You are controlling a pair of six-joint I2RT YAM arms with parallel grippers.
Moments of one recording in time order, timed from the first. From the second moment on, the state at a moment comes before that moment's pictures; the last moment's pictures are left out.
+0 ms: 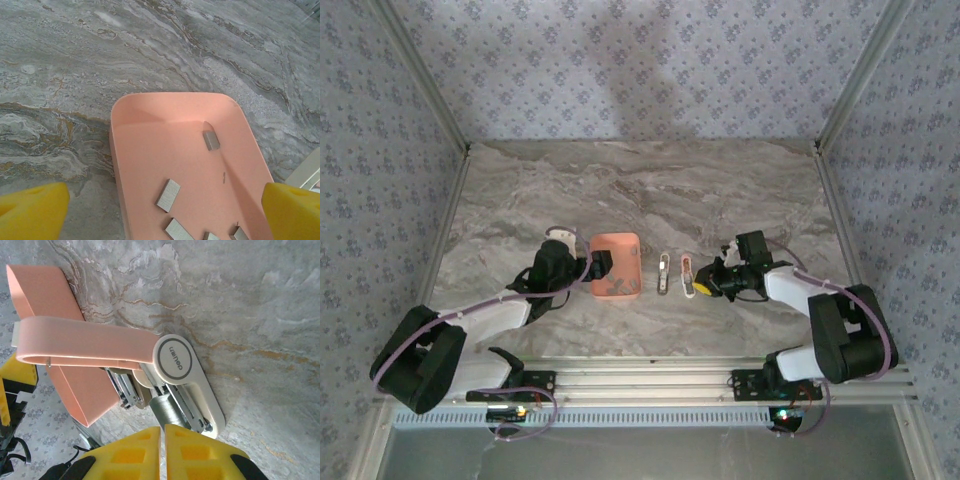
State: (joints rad) left arm -0.56 1.24 0.39 0.32 -0.01 -0.53; right arm 0.24 1.37 0.52 -0.17 -0.70 0.85
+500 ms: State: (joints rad) left arm -0.56 1.24 0.39 0.32 -0.01 -0.52; right arm 0.40 1.35 0.73 -0.50 -0.46 0.66
